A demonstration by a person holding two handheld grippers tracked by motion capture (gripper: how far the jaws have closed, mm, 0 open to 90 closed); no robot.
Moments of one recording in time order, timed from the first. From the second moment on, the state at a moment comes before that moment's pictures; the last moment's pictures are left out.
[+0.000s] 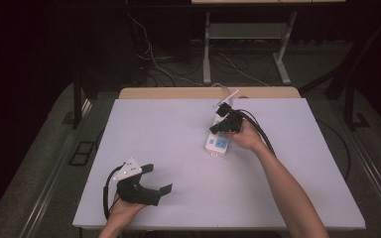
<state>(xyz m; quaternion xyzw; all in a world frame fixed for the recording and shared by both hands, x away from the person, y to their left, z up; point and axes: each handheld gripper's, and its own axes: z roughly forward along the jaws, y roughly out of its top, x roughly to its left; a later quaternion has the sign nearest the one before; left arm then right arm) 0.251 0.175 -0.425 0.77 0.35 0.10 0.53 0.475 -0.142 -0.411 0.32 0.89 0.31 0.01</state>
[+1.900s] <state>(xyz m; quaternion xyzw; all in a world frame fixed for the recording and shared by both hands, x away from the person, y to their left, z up) 0.253 0.177 -0.426 0.76 0.36 0.10 0.53 0.518 -0.182 -0.396 0.37 0.87 0.34 0.01</state>
